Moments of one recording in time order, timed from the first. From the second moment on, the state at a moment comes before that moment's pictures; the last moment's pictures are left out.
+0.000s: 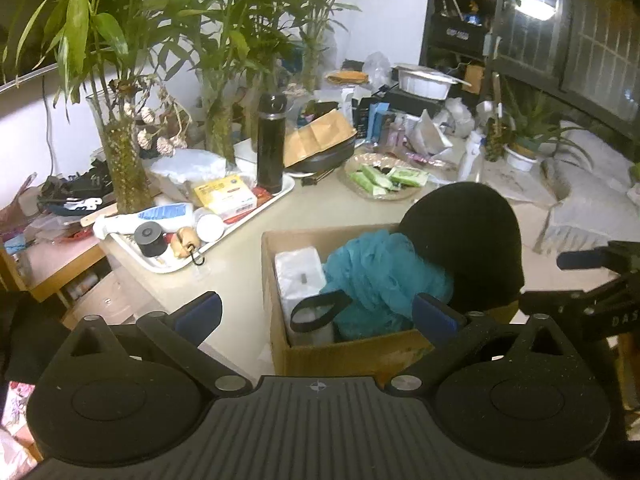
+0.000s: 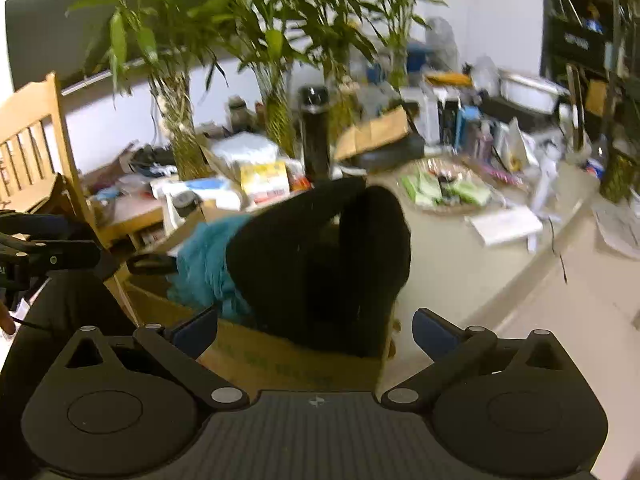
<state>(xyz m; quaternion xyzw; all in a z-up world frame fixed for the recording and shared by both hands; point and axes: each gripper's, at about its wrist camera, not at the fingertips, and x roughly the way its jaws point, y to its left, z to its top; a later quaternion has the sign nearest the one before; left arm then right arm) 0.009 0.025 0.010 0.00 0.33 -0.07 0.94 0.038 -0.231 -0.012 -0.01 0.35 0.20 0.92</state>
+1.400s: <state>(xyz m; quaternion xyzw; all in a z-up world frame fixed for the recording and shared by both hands) 0.007 0.017 -0.026 0.02 0.43 -0.01 0.90 0.037 -0.199 -0.049 -0.07 0.45 0.10 0.89</state>
